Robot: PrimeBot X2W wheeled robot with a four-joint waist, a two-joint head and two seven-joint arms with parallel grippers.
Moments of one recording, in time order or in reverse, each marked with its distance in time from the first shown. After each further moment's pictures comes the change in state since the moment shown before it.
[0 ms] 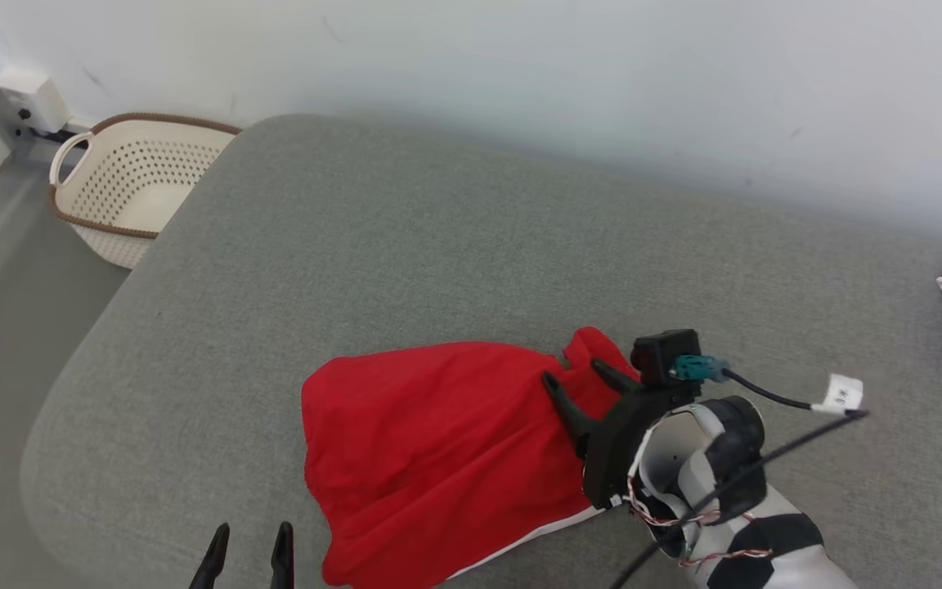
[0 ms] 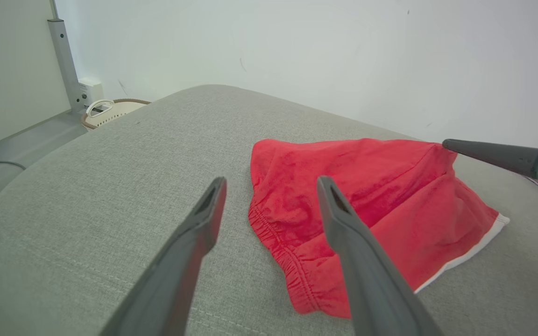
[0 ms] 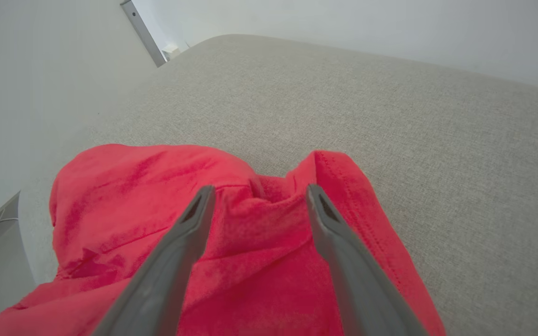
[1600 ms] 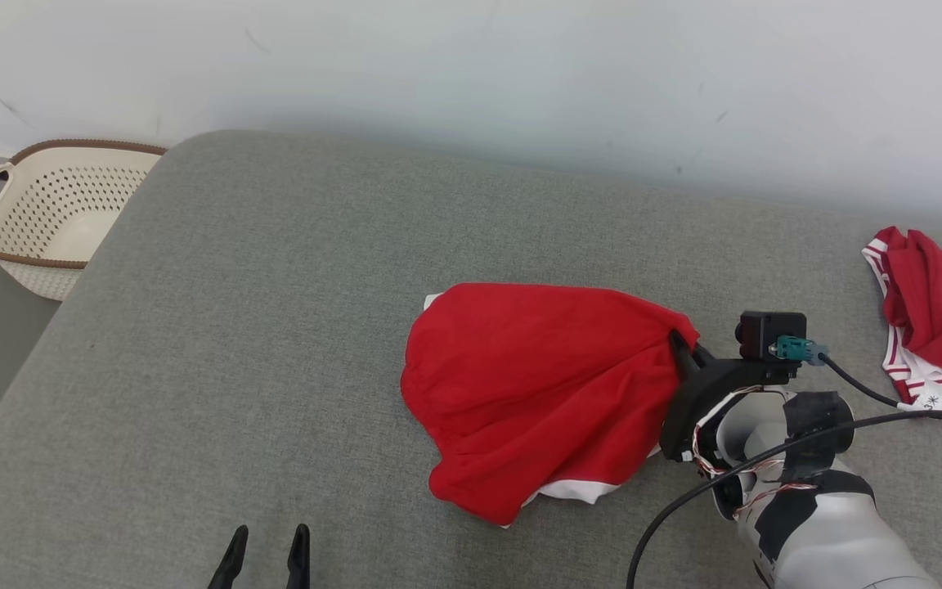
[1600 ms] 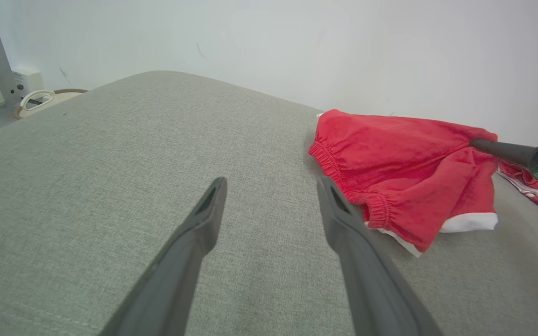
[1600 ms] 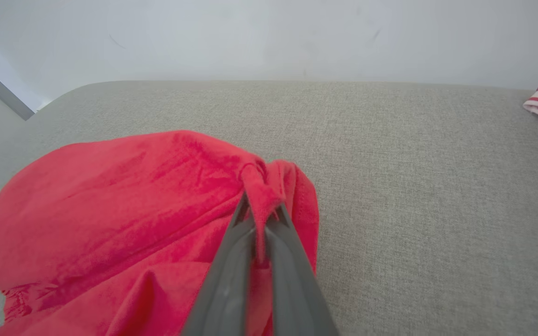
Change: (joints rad) left arm -0.013 -0.100 0.079 0.070 0.079 -0.104 0.000; right arm -0.228 -0.008 -0.136 0.524 0.013 0.000 -0.279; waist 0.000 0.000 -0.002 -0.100
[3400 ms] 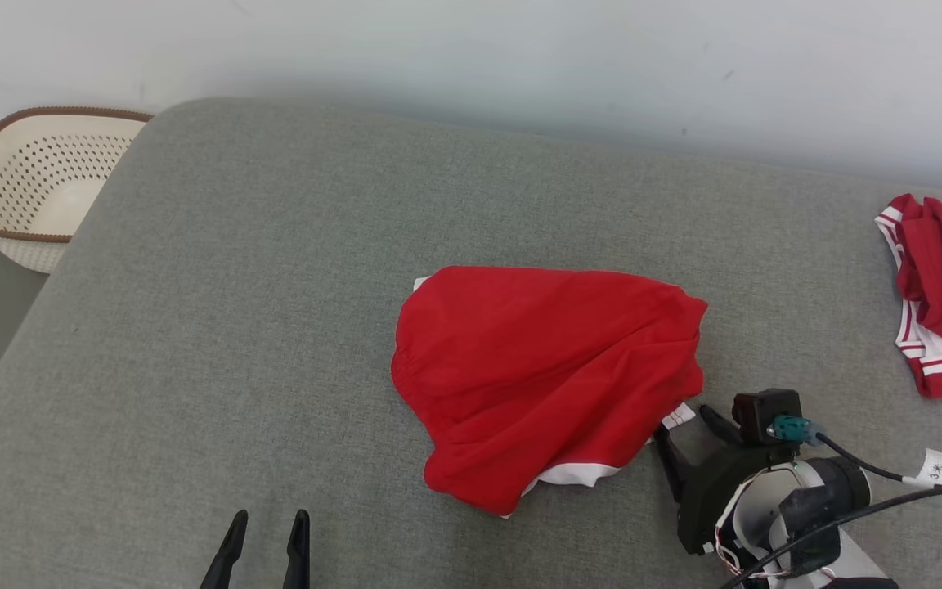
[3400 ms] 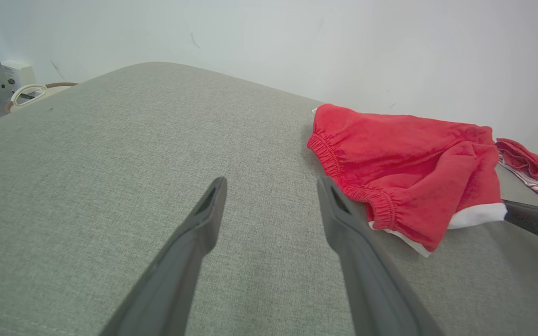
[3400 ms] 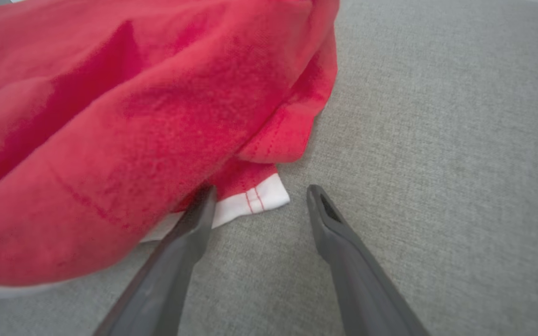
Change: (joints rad) left arm -0.013 -0.004 0.007 -0.018 0.006 -0.010 0.000; right arm 0.396 -0.080 -0.066 -0.563 -0.174 0.000 0.244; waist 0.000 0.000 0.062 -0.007
